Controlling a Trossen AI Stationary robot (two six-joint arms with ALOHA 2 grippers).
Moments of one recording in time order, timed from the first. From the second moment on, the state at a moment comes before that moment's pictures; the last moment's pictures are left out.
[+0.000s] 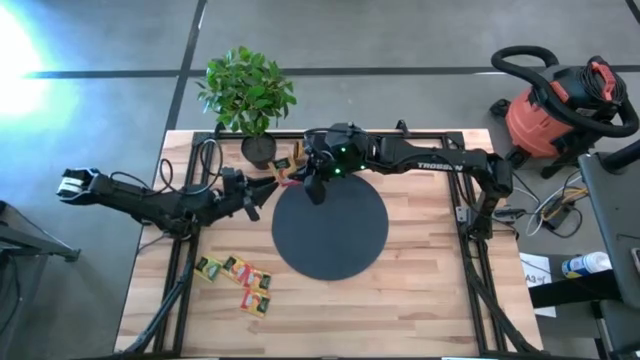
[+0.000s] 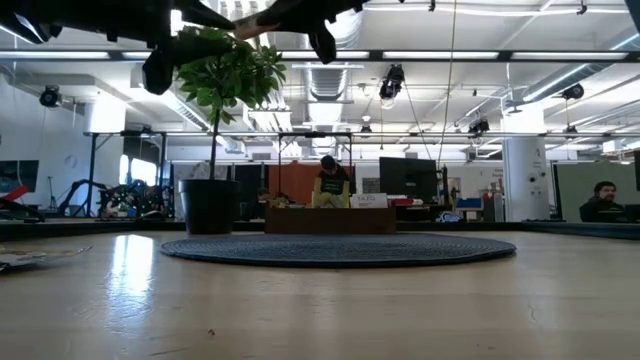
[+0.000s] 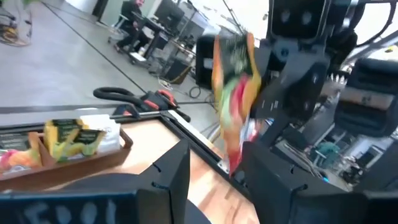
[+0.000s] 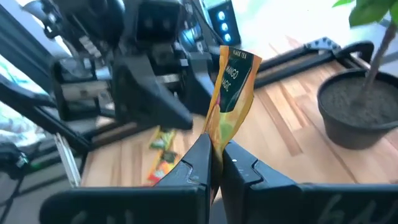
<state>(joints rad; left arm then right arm) -0.14 0.82 0.42 0.51 -0.60 -0.57 -0.16 1.81 1.69 -0.29 -0.19 0.36</state>
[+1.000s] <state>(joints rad) -0.10 0.76 0.41 0.48 -0.41 -0.56 -0.15 1.70 1.69 -0.45 -0.17 0.23</state>
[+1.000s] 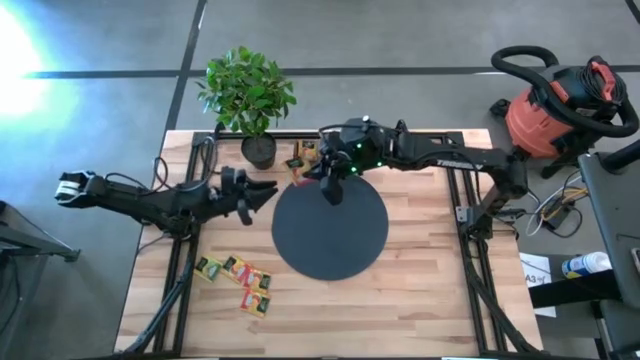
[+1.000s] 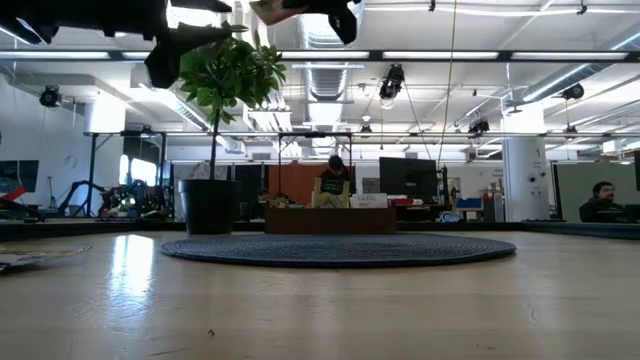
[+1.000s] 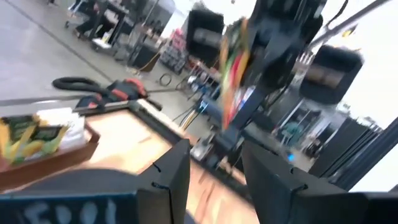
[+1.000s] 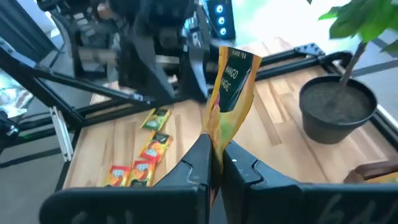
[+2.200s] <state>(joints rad) -0.10 1.12 0.56 0.76 -0.29 -0.52 -0.11 1.74 1.68 -0.41 -0.21 0.31</state>
